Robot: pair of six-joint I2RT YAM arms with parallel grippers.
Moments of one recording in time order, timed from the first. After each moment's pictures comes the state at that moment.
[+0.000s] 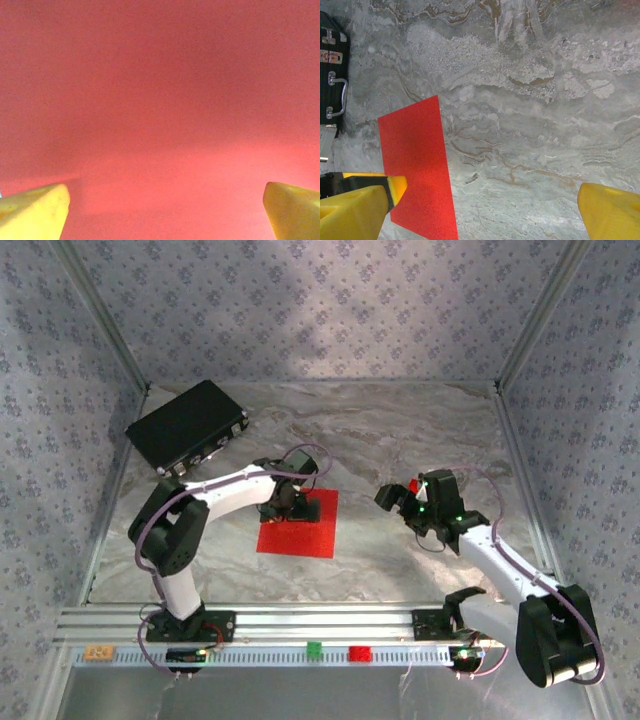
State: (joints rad) left arm -0.74 1.79 1.18 -0.78 0.01 -0.67; right arm 0.30 1.06 0.51 -0.26 -0.33 0.83
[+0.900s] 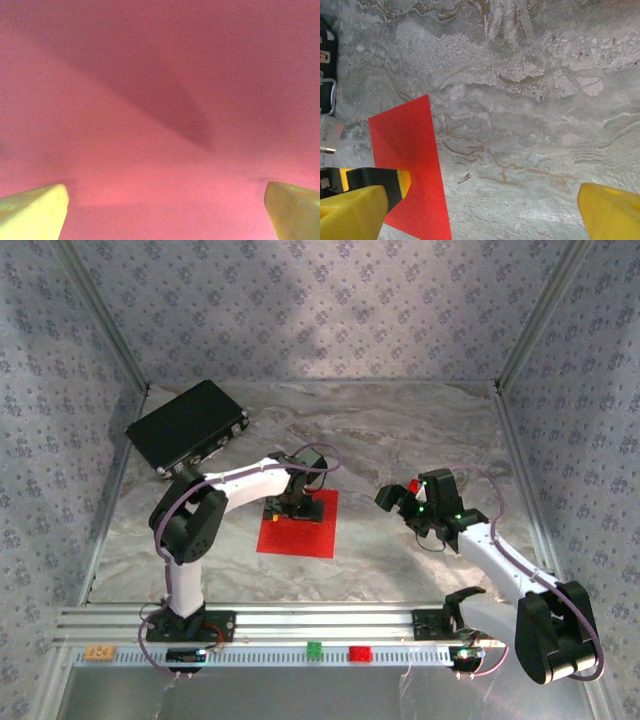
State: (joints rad) left arm -0.76 1.91 1.30 -0.89 -0.02 -0.67; right arm 0.30 1.07 0.52 -0.28 -0.31 0.82
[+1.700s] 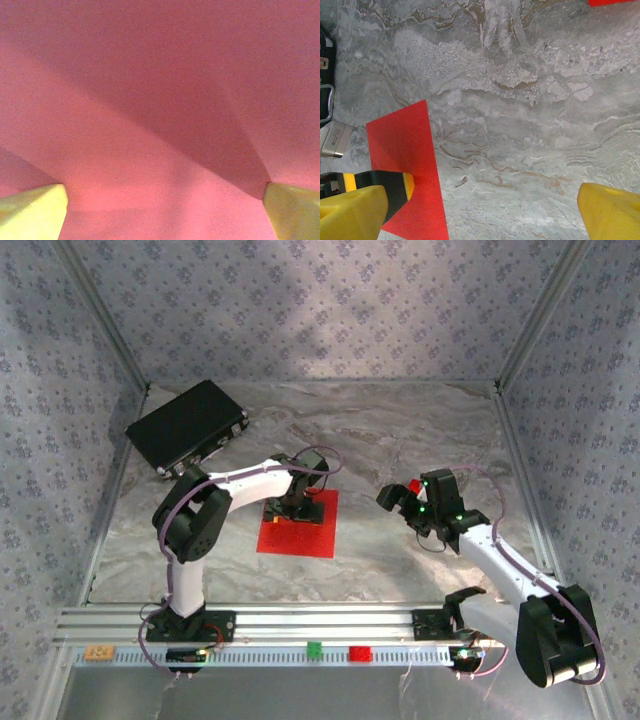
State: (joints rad) left arm -0.77 1.93 1.29 -0.88 -0.03 -0.68; right arm 0.30 1.05 0.52 -0.29 -0.28 0.83
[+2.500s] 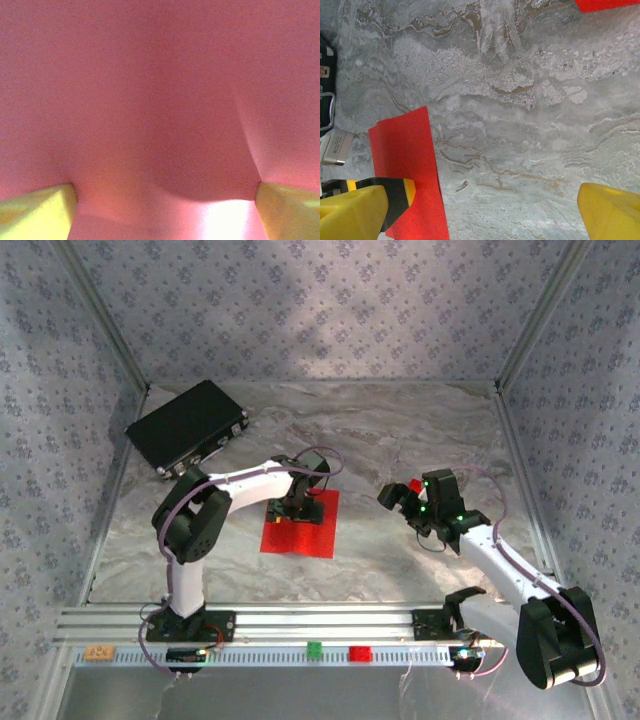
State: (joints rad) left arm -0.78 1.92 1.29 -0.86 -0.04 -0.68; right arm 0.30 1.05 0.52 -0.29 -0.26 0.85
